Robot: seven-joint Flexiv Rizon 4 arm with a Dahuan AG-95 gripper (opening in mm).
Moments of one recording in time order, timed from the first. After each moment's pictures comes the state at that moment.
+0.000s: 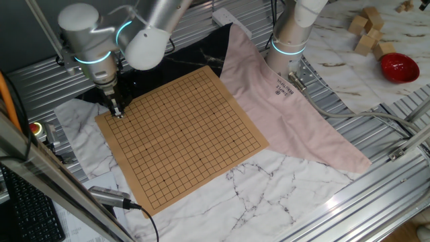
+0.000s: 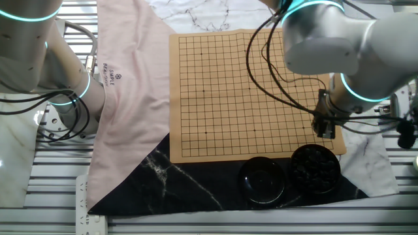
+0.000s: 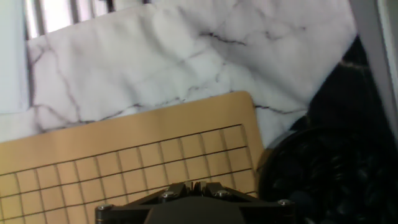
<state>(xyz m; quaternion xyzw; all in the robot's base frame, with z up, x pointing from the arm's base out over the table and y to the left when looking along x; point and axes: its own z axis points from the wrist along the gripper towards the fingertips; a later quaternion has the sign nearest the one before) 0.652 -0.065 0.040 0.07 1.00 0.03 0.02</state>
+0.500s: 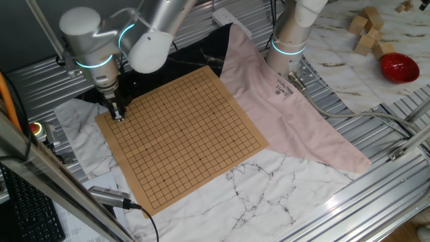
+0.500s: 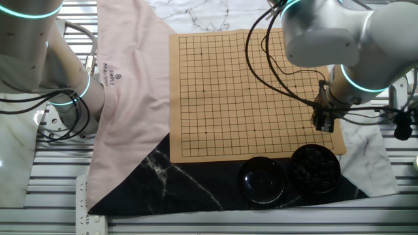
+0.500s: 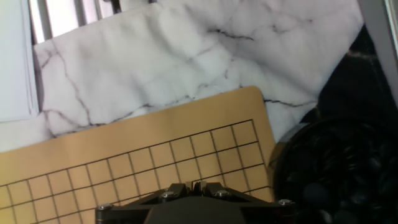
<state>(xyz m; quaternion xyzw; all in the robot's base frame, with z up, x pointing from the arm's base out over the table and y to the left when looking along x) 0.654 -0.048 0.038 0.10 0.99 0.03 0.01</state>
